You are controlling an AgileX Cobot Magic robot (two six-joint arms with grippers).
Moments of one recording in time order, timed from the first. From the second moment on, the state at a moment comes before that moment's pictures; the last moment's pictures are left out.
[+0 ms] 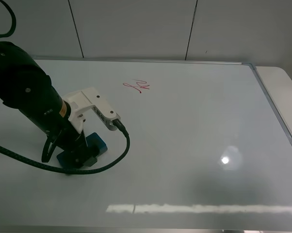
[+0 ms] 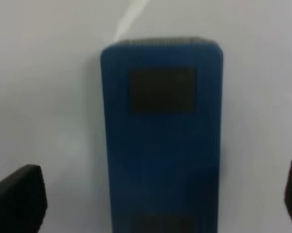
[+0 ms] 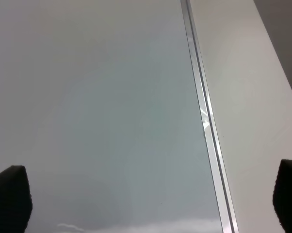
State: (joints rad) left arm -0.67 1.63 -0.76 0.15 0.53 0.04; right arm 0.02 0.00 -0.49 -0.04 1.06 0.02
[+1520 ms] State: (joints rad) left arm -0.67 1.73 -0.73 0.12 0.44 0.03; right arm 0.02 0.00 -0.49 -0.04 1.06 0.02
